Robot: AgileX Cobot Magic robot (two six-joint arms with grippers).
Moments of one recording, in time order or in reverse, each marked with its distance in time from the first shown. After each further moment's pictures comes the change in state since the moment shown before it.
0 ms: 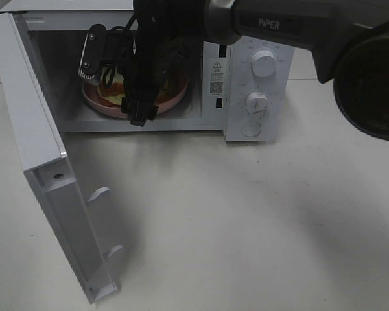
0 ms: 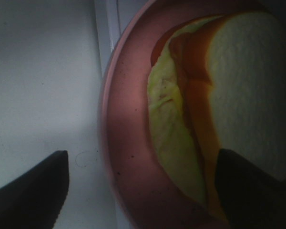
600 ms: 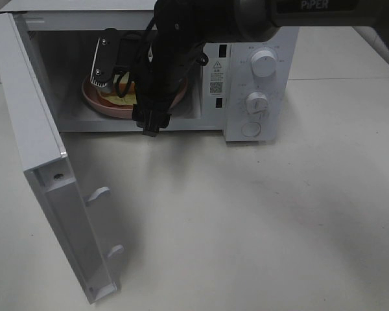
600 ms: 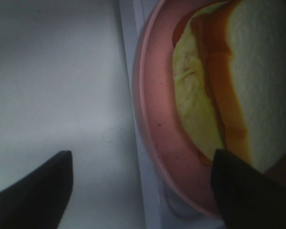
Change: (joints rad) left arm 0.000 0.000 0.000 0.000 0.000 0.000; right arm 0.000 -0.180 0.331 -0.005 -0.168 0.027
